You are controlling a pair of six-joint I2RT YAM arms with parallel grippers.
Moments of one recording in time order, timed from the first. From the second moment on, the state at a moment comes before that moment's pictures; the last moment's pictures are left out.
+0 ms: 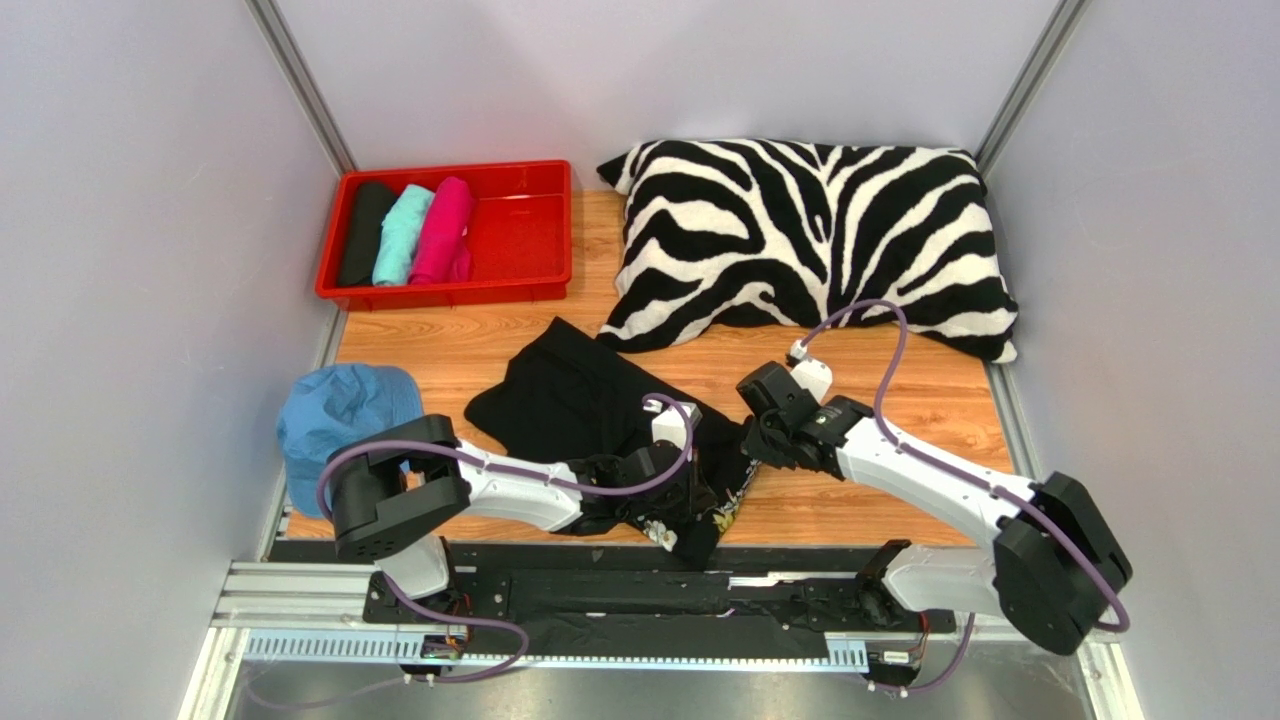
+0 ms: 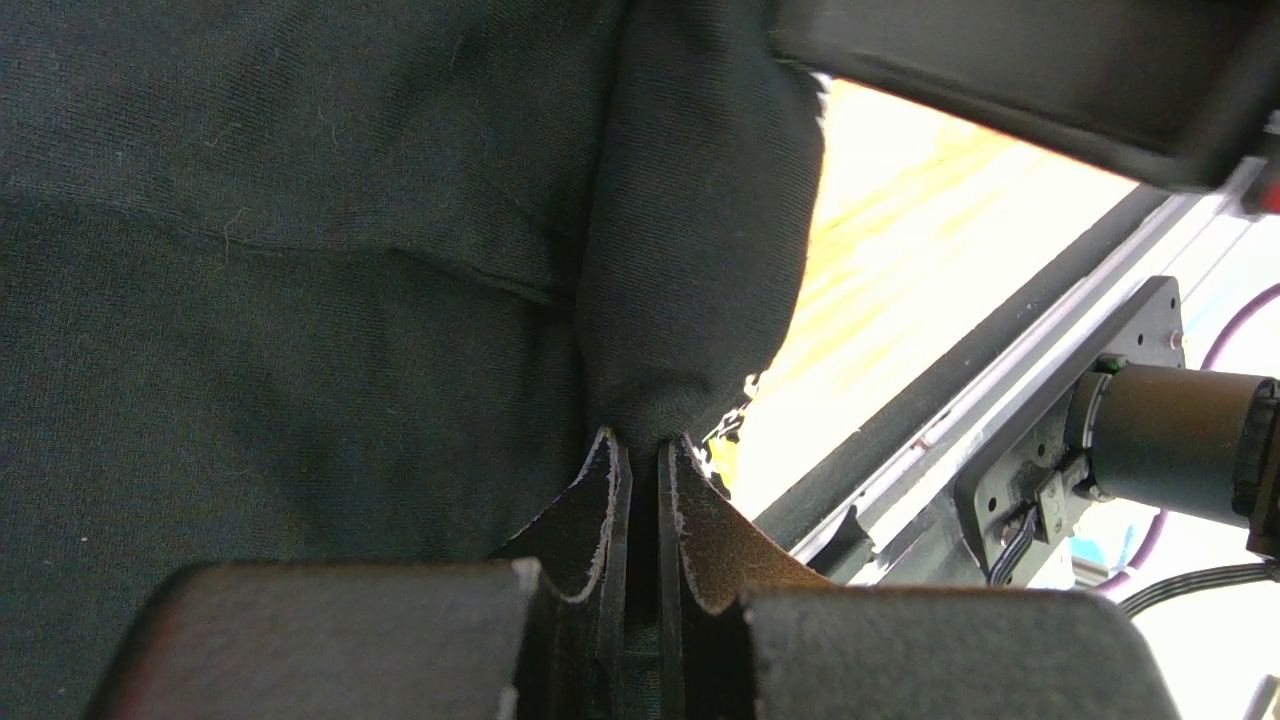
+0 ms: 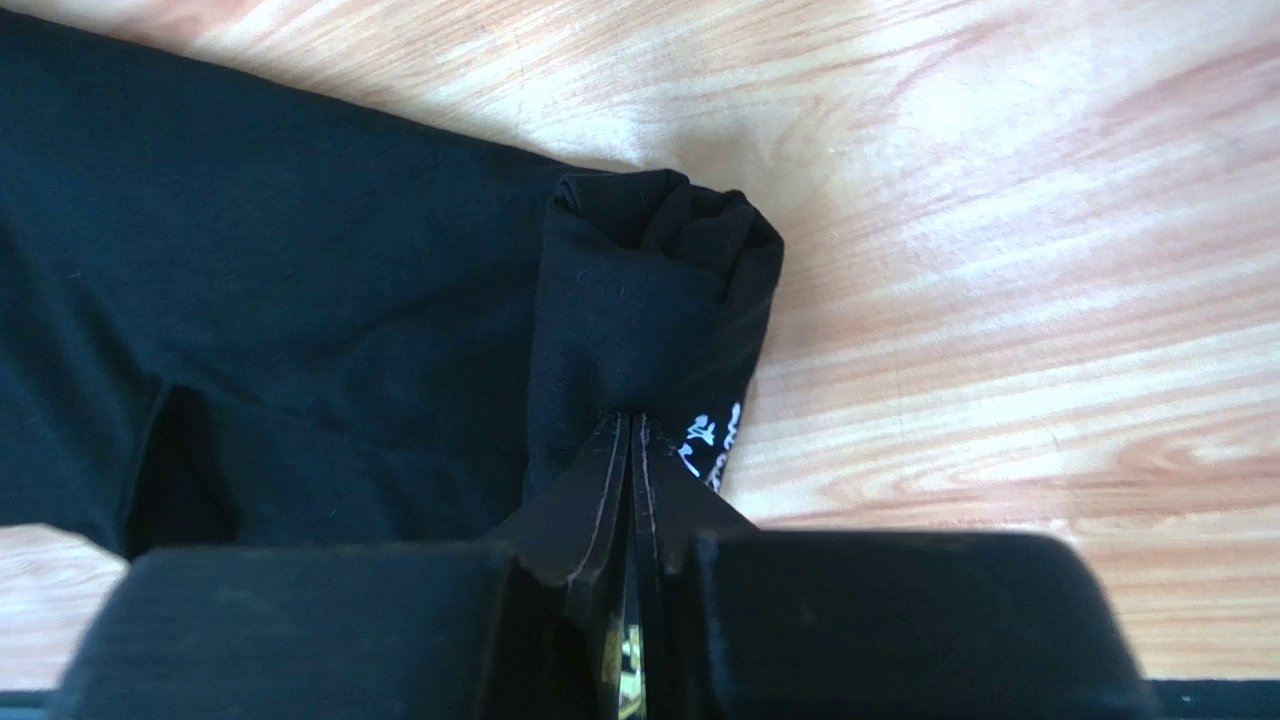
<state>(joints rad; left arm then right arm) -1.23 1.64 0.67 0.33 -0.19 -0.91 0.73 1.20 0.69 -0.56 0.28 1.05</state>
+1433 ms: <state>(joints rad) -1.37 1.44 0.80 -0.13 -0.34 -0.81 0.72 1.59 0.92 -0.49 0.23 1.03</state>
